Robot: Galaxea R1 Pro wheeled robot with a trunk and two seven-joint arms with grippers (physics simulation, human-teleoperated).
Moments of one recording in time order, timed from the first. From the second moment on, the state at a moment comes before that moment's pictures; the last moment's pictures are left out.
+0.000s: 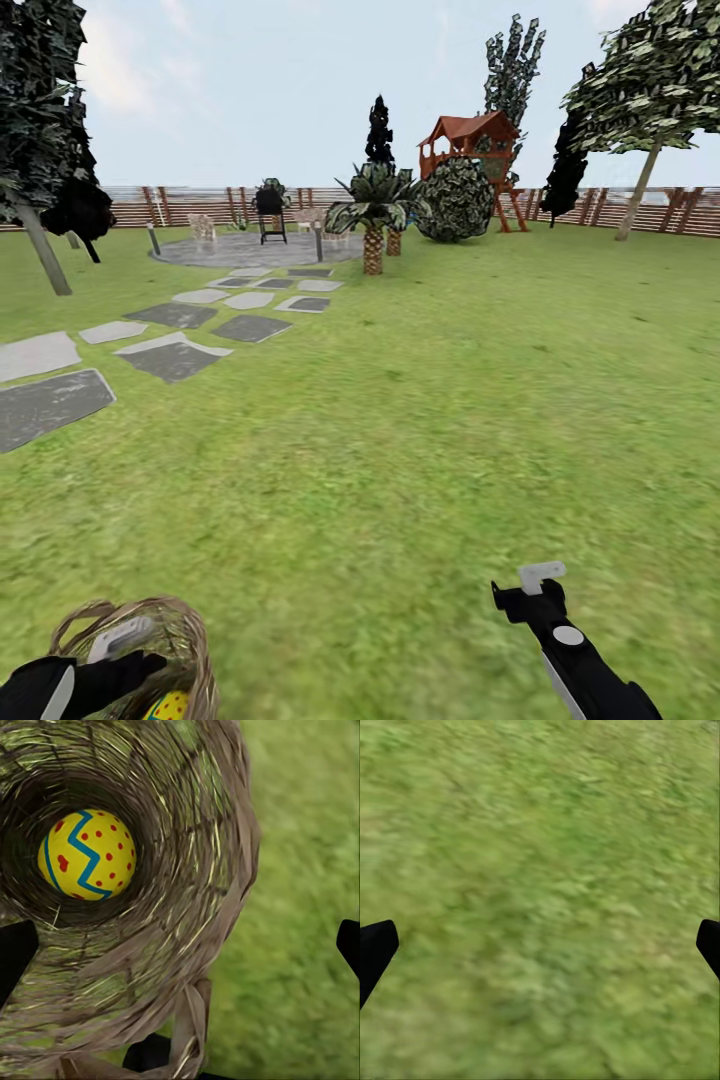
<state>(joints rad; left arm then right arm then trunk) -0.35 0.26 0.40 -0.66 0.03 0.65 -0.34 -0.40 -0.16 0.10 -0.68 0.03 0.03 -0.06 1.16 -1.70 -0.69</state>
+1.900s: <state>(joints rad) -0.35 0.32 0.39 -0.65 0.01 0.64 -0.34 -0.40 -0.16 0.10 -0.70 0.03 0.03 -0.06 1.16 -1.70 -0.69</state>
